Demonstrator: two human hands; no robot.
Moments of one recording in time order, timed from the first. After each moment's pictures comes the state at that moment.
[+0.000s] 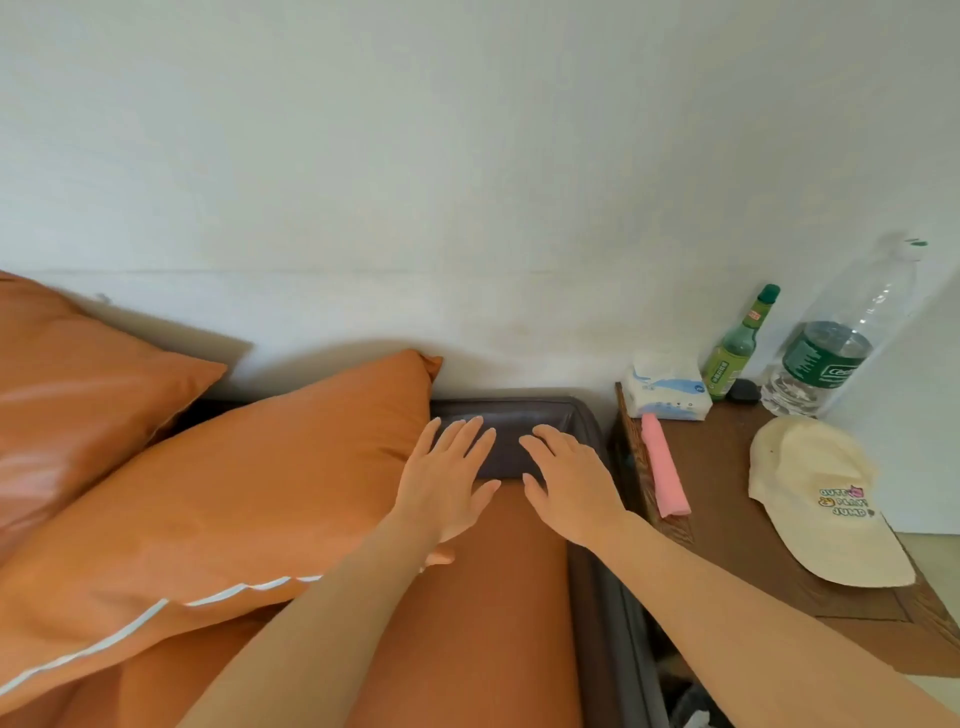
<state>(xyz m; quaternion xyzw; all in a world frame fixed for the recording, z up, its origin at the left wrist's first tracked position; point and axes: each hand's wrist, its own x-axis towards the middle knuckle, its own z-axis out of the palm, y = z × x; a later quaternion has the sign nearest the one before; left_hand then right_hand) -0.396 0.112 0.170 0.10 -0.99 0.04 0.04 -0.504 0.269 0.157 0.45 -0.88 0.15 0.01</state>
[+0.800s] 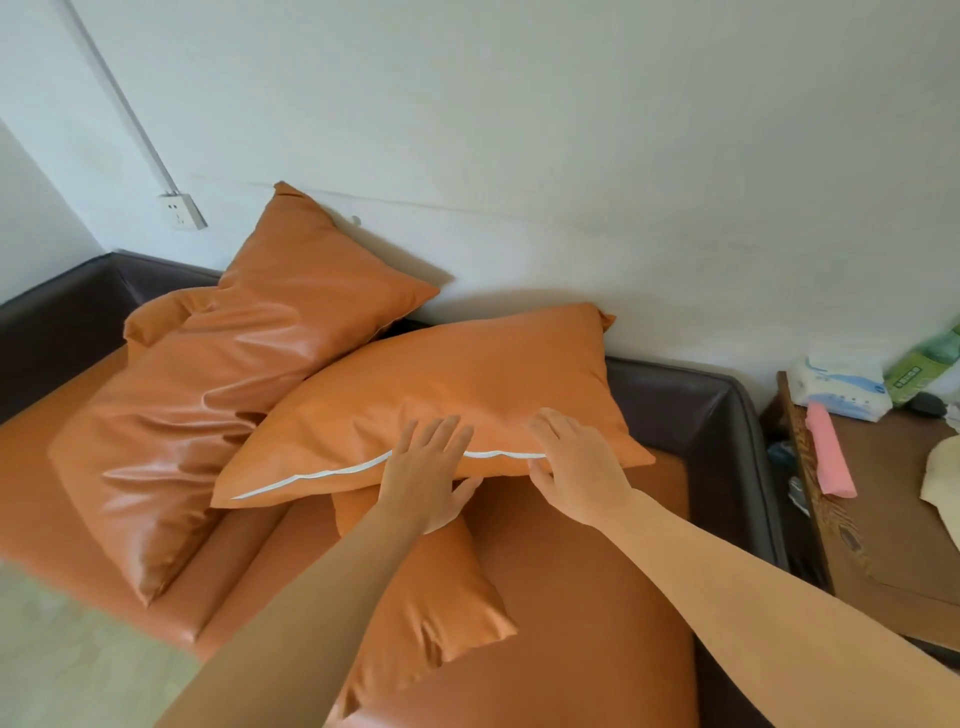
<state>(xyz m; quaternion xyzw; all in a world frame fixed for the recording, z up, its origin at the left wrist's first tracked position) -0.098 0.035 0.182 0.27 -0.96 0.05 0.03 -0.270 0.166 0.189 0.61 -0.77 0.15 0.05</state>
